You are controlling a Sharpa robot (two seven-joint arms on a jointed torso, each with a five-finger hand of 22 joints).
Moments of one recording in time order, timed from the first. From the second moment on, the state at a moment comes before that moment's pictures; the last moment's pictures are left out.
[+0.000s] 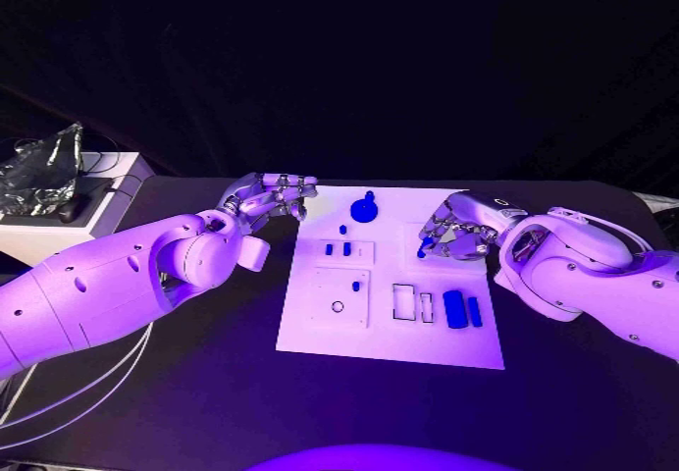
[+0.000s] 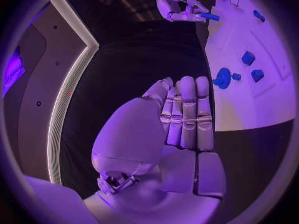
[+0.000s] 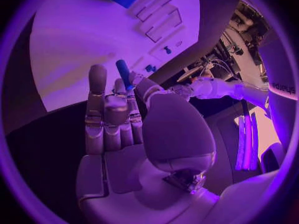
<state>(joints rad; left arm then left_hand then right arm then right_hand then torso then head) 1.00 -0.90 0.22 1.47 -0.17 -0.19 0.27 1.46 0.00 0.09 -0.03 0.37 1.07 0.14 0.07 0.06 1.18 0.07 0.23 0.07 1.15 0.00 0.94 0.51 0.14 1.10 0.01 0.50 1.23 1.30 -0.87 -0.11 1.66 -1.44 -0.32 -0.23 1.33 -0.04 0.36 -0.07 0.17 1.22 0.09 0.06 0.07 1.32 0.06 0.06 0.06 1.42 -0.05 1.09 0.76 0.10 1.46 -0.06 0.11 1.18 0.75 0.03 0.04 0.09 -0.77</state>
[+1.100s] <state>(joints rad) 1.00 -0.86 0.22 1.45 -0.17 -0.19 0.27 1.45 0.00 0.09 -0.04 0.37 1.07 0.14 0.07 0.06 1.18 0.07 0.23 0.07 1.15 0.00 0.94 0.51 0.14 1.10 0.01 0.49 1.24 1.19 -0.68 -0.13 1.73 -1.56 -0.43 -0.14 1.33 -0.04 0.36 -0.08 0.15 1.22 0.09 0.06 0.07 1.32 0.06 0.06 0.06 1.42 -0.05 1.09 0.77 0.11 1.47 -0.06 0.11 1.19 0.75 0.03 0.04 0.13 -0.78</state>
